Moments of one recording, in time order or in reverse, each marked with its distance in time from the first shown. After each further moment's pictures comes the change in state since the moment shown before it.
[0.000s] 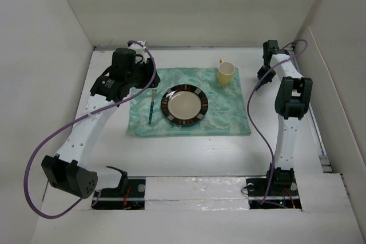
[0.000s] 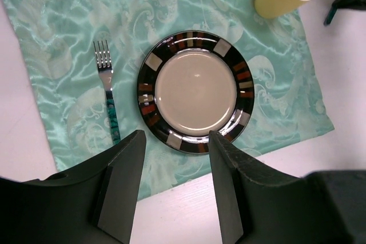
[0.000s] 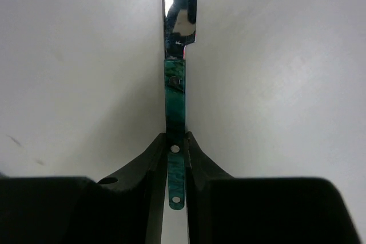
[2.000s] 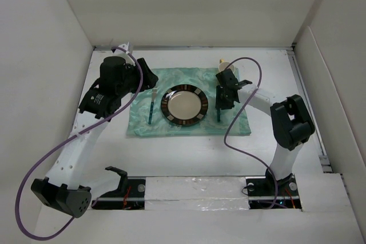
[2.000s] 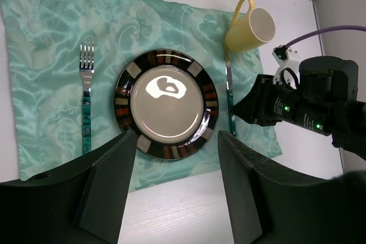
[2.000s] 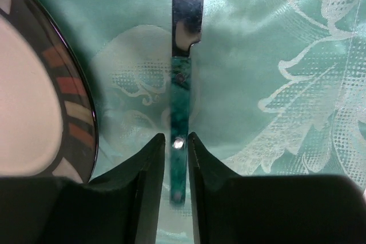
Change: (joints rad) left arm 0.000 -0.184 -0.090 0.058 -0.037 -0.217; right arm 0.529 -0.609 -0.929 0.422 -0.200 -0.170
